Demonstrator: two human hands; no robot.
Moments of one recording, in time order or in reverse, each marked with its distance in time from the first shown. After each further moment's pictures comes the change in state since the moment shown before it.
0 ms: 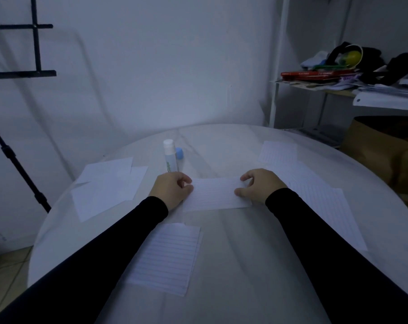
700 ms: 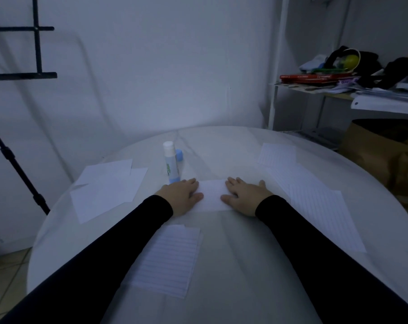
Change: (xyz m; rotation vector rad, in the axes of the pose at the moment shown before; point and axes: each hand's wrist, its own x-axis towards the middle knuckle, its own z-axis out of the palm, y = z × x) left_hand -0.005 0.023 -0.004 0.522 -0.437 0.194; right_hand -0.012 -0.025 0.010 -0.470 -0.330 -0.212
